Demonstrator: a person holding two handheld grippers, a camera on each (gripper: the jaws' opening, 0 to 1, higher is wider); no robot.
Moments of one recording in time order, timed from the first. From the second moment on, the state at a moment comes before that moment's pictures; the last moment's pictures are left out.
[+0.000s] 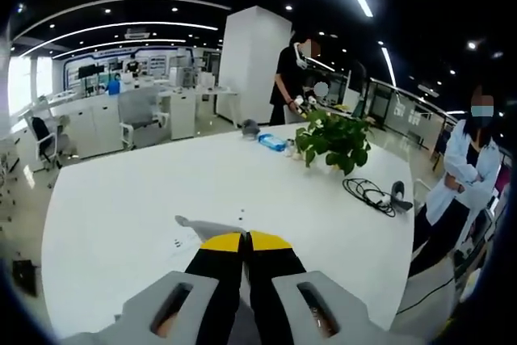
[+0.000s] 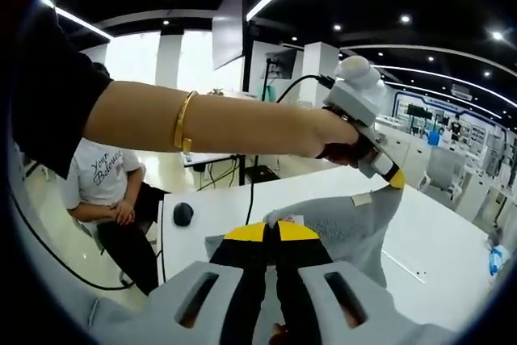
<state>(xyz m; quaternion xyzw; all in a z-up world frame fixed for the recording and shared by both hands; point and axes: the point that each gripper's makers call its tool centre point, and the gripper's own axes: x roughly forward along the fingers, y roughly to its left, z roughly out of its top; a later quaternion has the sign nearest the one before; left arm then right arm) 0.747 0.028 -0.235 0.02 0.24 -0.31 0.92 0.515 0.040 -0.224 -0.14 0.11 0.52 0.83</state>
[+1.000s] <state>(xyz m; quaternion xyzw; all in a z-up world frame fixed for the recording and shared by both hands) 0.740 0.087 -0.301 0.03 0.26 -0.32 0.91 0.528 0.099 -0.299 -0.11 0.18 0.53 0.82</state>
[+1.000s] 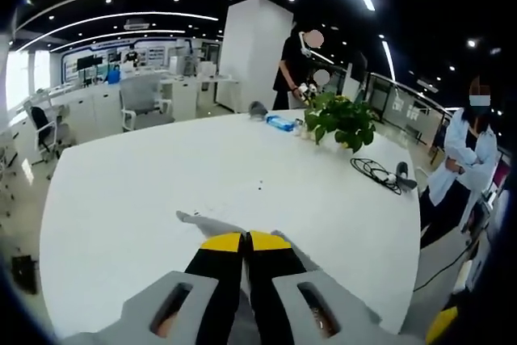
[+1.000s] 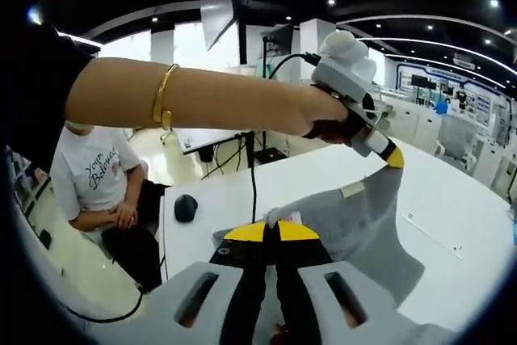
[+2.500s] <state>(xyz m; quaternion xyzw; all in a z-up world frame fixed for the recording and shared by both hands) 0.743 0.189 -0.397 0.03 0.32 -0.27 0.91 0.530 0.175 -0.379 -0.11 0.24 0.57 0.78</state>
